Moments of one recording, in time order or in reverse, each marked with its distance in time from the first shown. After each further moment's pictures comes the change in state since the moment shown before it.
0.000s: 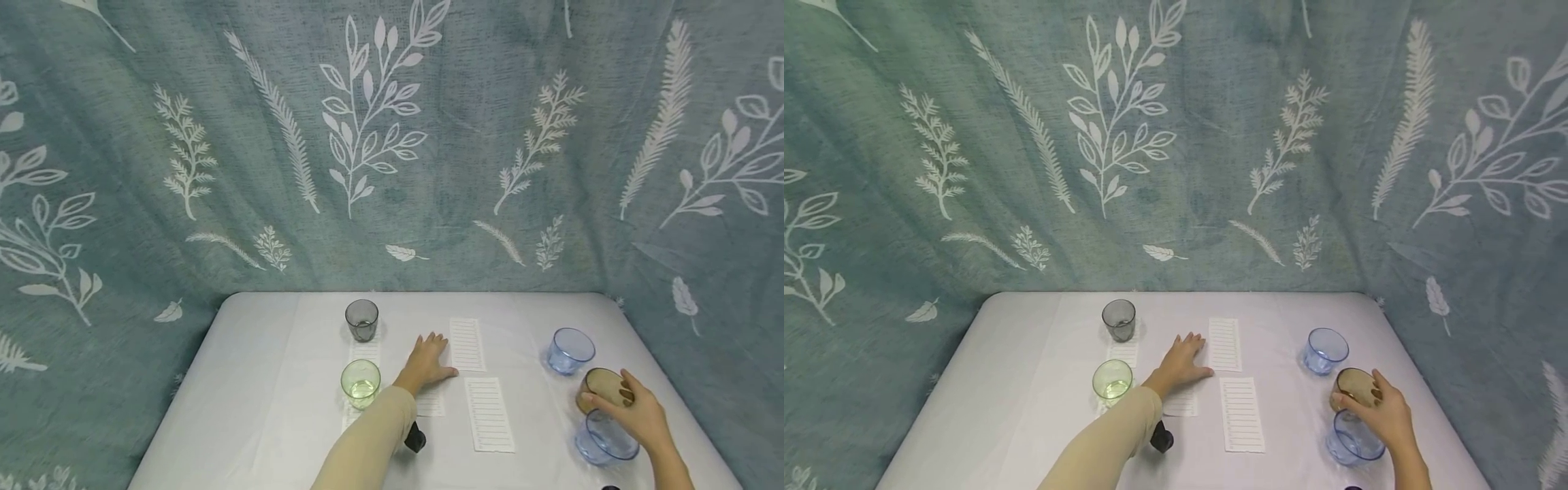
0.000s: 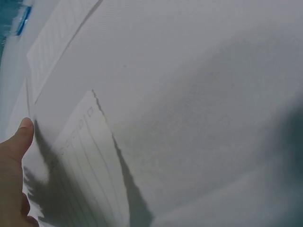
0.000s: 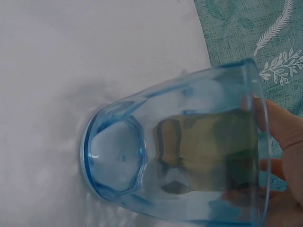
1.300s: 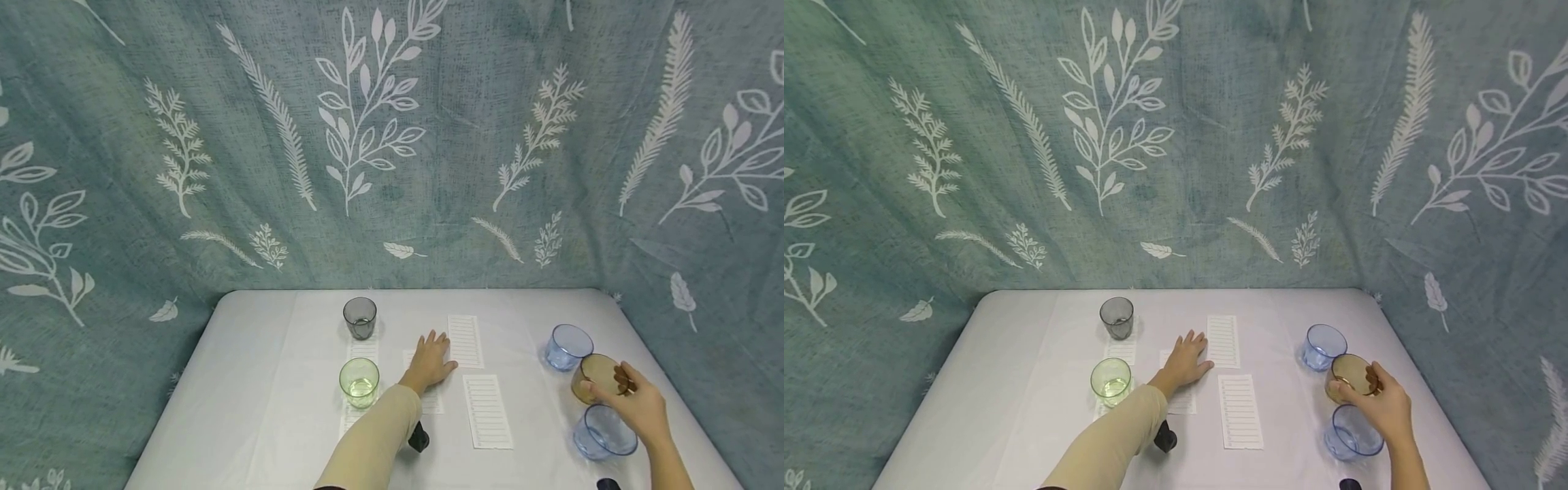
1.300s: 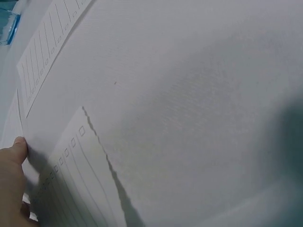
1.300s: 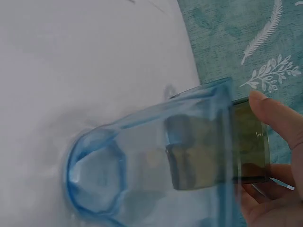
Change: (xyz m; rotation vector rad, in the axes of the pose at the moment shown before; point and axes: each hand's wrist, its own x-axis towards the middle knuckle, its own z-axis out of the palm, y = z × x) left_hand 0.005 0.007 0.014 0.057 -0.008 -0.013; right_hand -0.002 -0.018 0.000 0.094 0.164 0.034
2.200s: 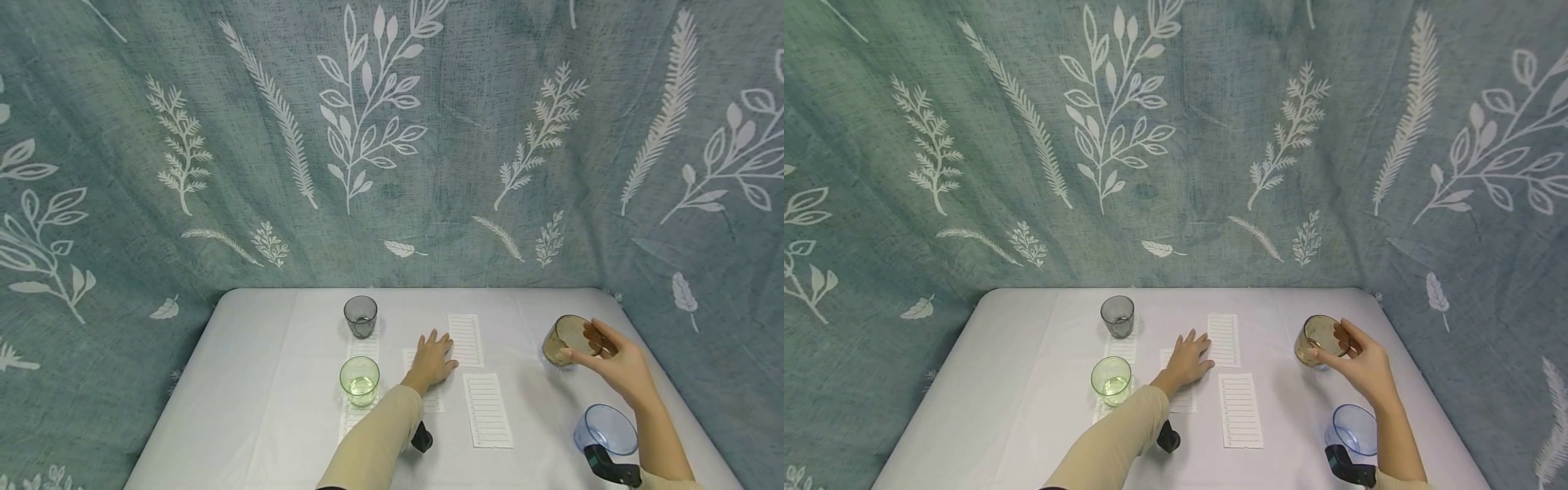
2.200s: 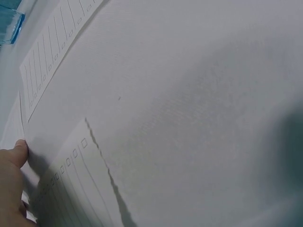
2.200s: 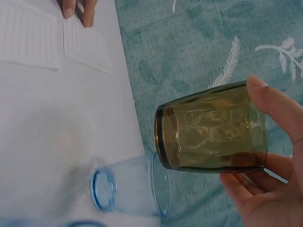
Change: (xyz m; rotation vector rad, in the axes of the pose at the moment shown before) left_hand 0.000 0.005 0.001 -0.021 0.029 -0.035; right_hand 0.021 -0.072 -0.013 0.162 -0.108 -0.223
